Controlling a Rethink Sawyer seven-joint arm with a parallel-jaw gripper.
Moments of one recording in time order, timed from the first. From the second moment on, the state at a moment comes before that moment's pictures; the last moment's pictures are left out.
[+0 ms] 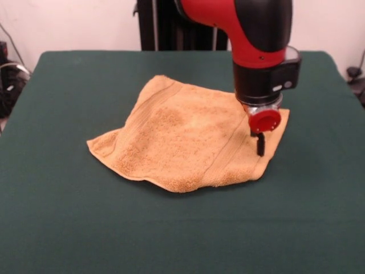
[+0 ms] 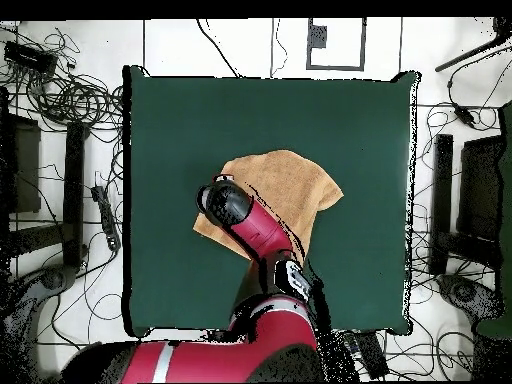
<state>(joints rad) 0.01 -0.36 -0.05 1.73 0.76 0.23 2.49</state>
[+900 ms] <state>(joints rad) 0.06 -0.36 -0.09 1.72 0.77 0.23 2.49</state>
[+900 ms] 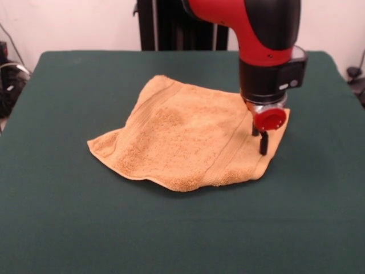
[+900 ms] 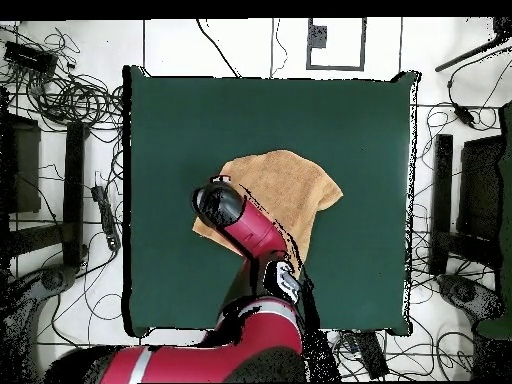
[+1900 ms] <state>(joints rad) 0.14 -0.33 -0.17 1.70 0.80 0.23 2.49</state>
